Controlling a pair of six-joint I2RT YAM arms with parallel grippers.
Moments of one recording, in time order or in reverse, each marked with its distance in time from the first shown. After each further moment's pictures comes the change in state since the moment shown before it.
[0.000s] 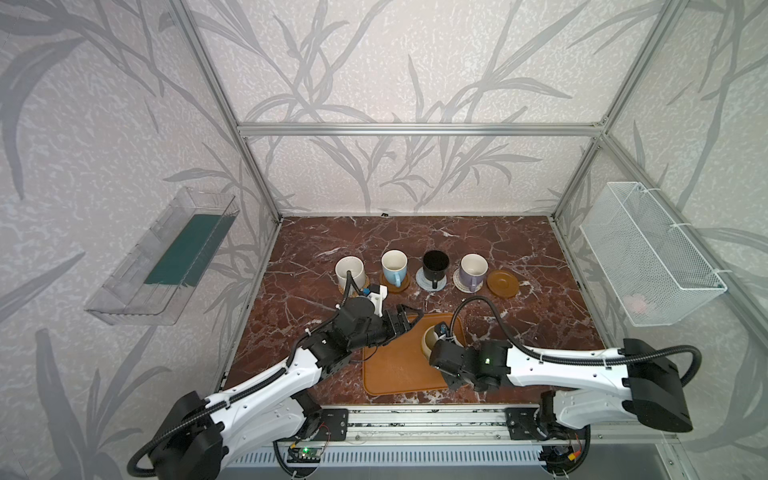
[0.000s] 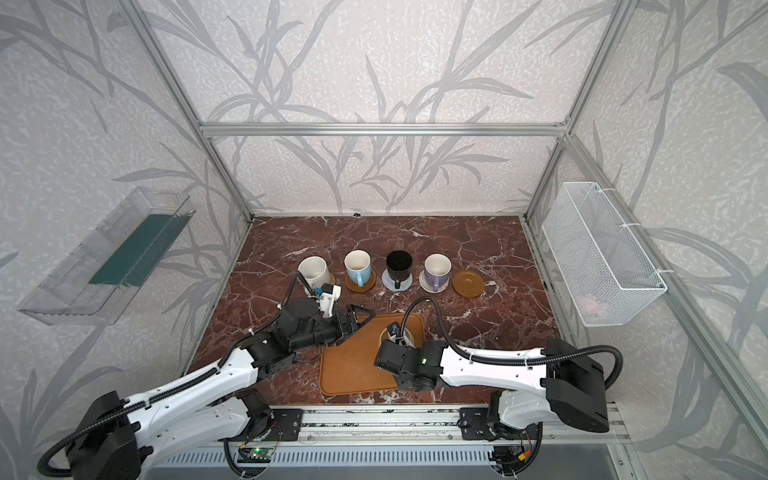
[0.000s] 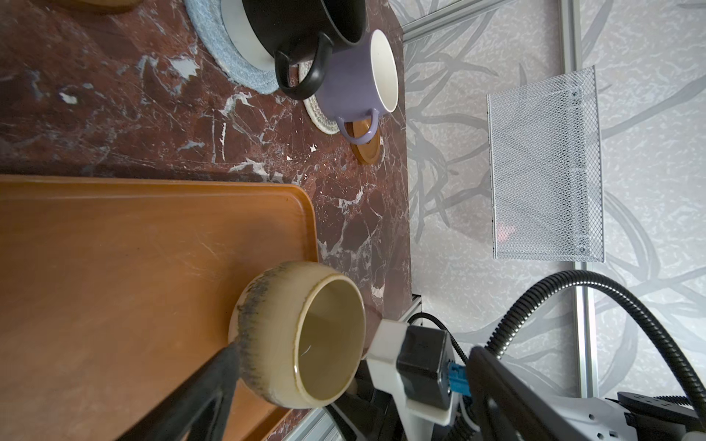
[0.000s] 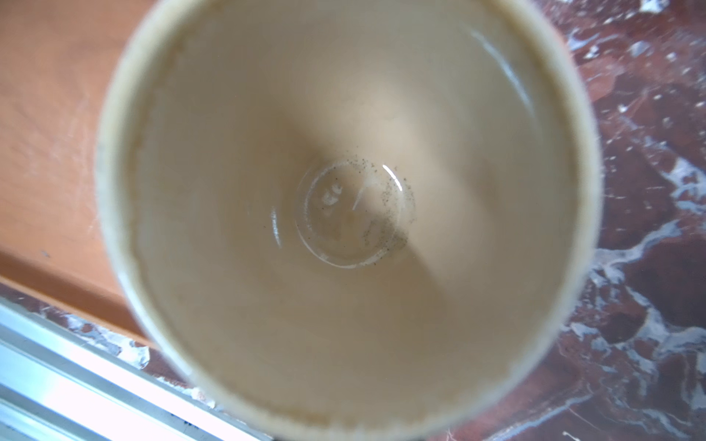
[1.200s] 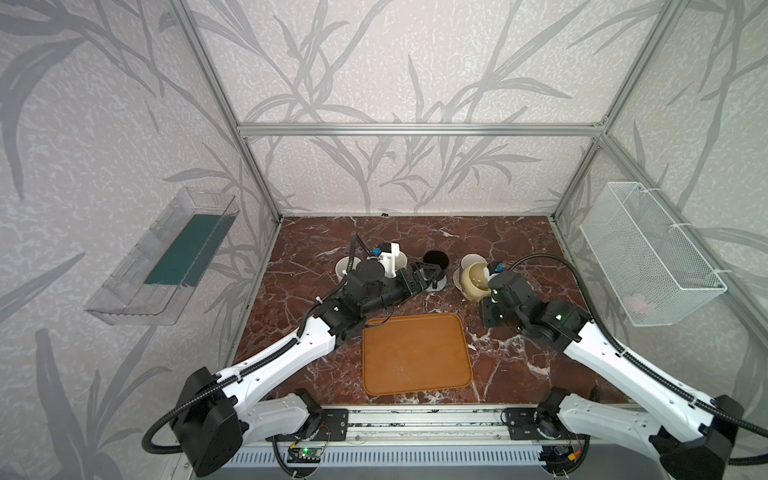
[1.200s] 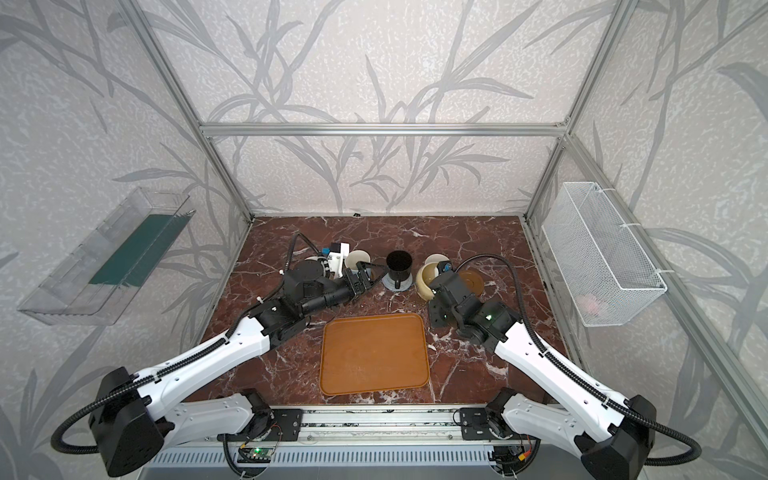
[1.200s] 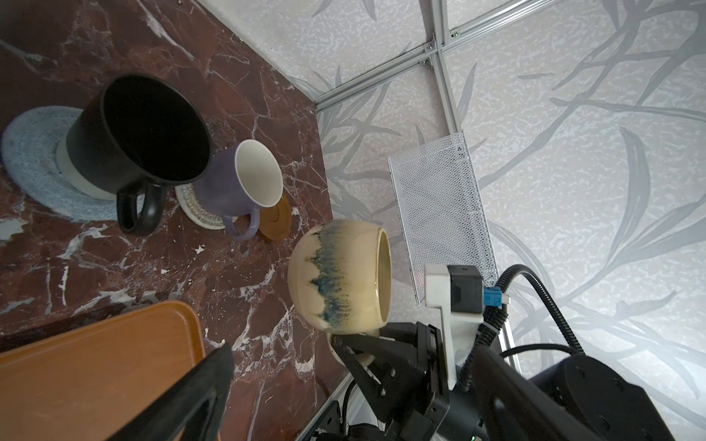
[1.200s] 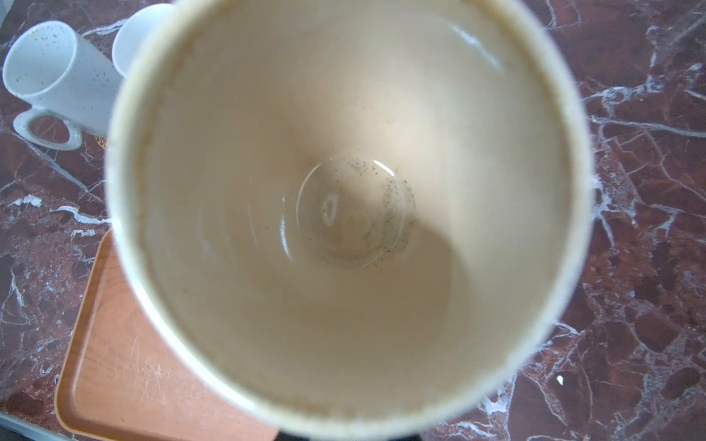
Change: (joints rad) left arm 0.013 0.238 0.401 0.063 -0.034 0.036; right arm -0.571 -0.265 0.222 -0.143 -0.076 -0.265
